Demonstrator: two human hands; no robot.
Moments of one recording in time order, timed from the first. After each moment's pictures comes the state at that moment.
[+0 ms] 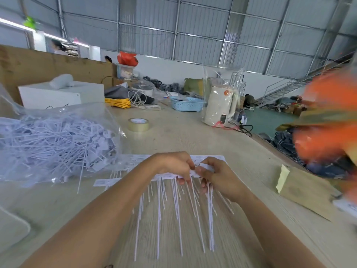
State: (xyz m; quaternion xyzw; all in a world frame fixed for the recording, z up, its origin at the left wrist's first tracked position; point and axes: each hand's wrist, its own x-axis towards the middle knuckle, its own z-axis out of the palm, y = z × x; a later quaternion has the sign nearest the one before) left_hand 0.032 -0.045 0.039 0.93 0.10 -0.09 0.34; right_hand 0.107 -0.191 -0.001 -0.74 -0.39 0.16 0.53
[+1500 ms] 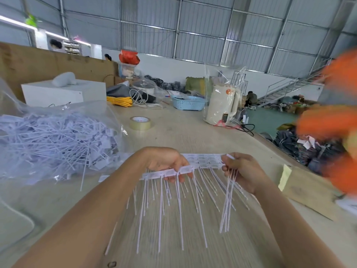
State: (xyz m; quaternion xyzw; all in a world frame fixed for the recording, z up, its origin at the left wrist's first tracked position) left_hand 0.020 -0.022 0.039 0.82 0.12 -0.18 0.53; right_hand 0.146 -0.212 0.013 -0.64 -0.21 0.22 0.70
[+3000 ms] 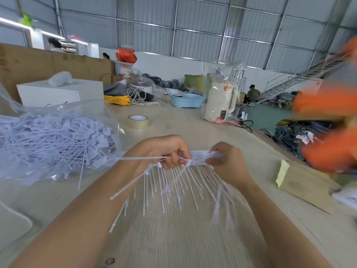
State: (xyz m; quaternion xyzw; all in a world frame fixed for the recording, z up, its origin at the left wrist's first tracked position) left_hand 0.019 -0.033 0.065 0.79 0.19 -0.17 0.55; right_hand 0.118 -0.197 0.012 -0.80 -0.38 -0.11 0.44
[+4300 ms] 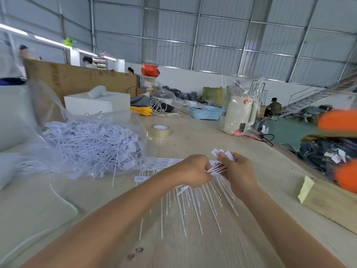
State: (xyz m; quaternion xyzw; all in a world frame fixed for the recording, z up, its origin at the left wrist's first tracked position) left_hand -0.027 -0.076 0.055 0.95 0.13 0.06 0.26; right_hand 0.079 -0.166 0.019 -0.61 -0.24 0.11 0.74
